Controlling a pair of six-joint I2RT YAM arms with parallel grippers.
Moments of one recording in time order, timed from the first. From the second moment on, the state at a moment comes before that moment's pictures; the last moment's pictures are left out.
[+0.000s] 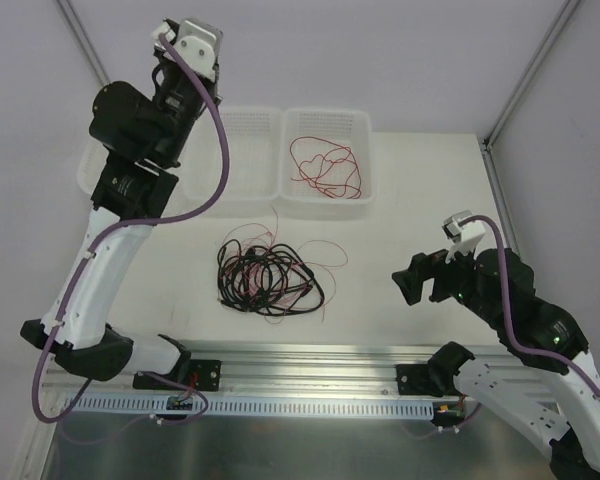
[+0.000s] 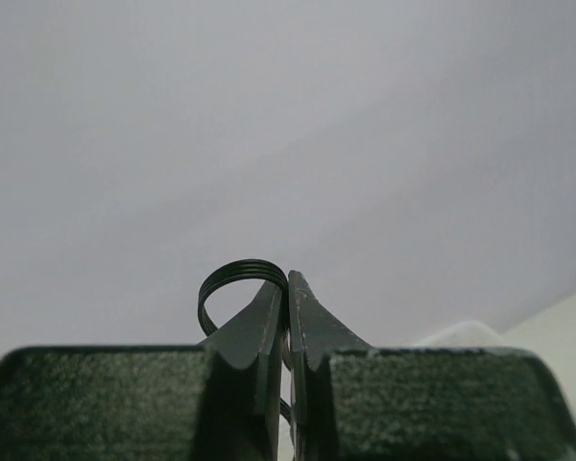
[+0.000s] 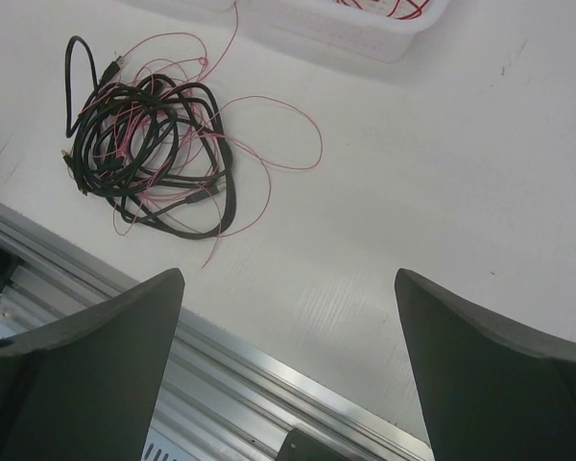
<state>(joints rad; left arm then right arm) -0.59 1.31 1.82 -0.09 -0.09 0.44 0.69 0.54 1.05 -0.93 0.12 0.23</state>
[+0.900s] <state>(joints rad) 0.01 1.59 1.92 0.01 -0.05 0.36 0.69 0.70 0.96 -0.88 -0.07 0.18</state>
